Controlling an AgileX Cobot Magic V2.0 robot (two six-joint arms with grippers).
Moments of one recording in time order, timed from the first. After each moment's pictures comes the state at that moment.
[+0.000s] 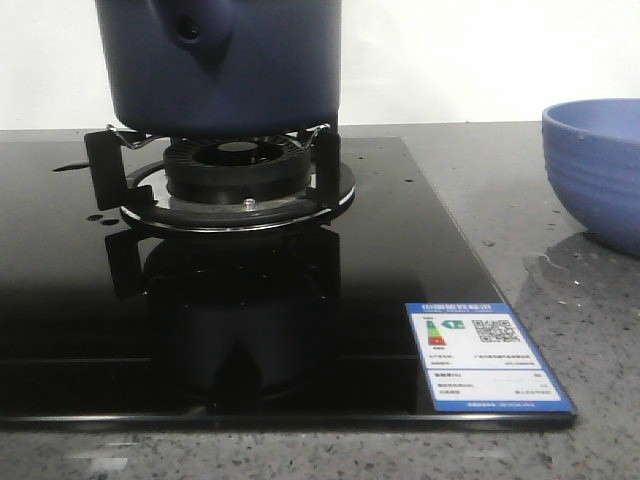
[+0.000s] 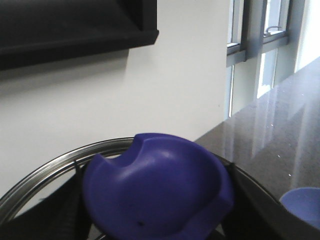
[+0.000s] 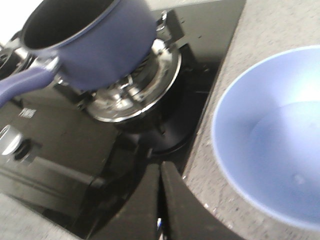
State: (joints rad) left arm -0.22 1.23 -1.11 -1.67 0.63 1.73; right arm 0.00 0.65 -0.67 0.79 0.80 -0.45
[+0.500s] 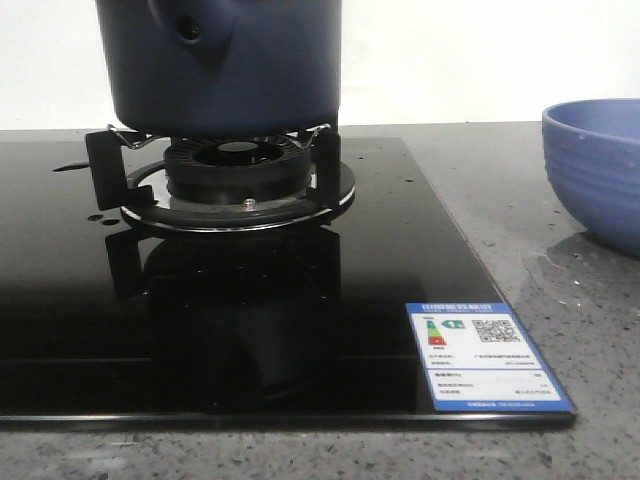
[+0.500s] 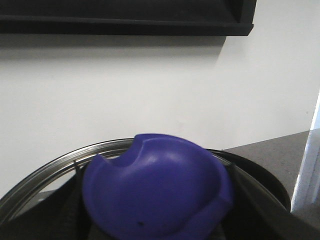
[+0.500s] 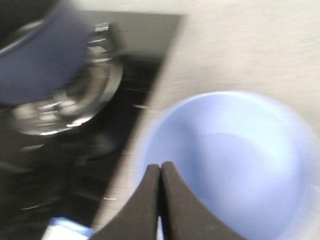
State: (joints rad) left arm -0.22 0.72 -0.67 -1.70 0.25 1.66; right arm -0.02 0.84 -0.94 0.40 0.89 -0.30
